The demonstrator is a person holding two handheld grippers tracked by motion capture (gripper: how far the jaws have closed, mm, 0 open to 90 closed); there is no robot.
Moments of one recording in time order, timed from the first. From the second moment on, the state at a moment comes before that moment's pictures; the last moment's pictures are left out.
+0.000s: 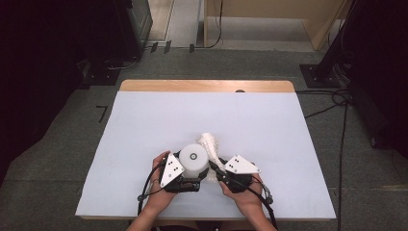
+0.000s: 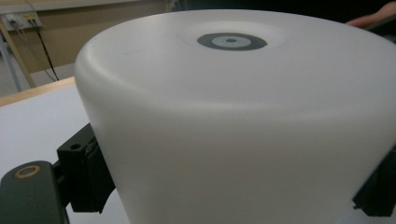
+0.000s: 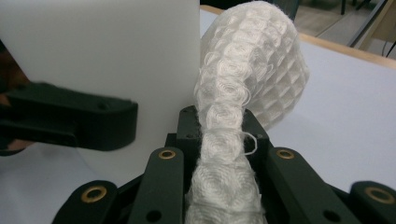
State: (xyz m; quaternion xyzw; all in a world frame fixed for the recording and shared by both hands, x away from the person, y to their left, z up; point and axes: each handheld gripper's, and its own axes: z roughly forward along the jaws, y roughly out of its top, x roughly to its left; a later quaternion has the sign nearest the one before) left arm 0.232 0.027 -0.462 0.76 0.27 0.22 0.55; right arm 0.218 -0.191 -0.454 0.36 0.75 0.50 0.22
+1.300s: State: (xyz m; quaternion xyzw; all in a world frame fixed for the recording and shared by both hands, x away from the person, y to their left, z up) left arm 0.246 0.034 -0.482 0.76 0.30 0.22 0.53; right arm 0.221 -0.199 -0.453 0.37 0.75 0.50 0.23
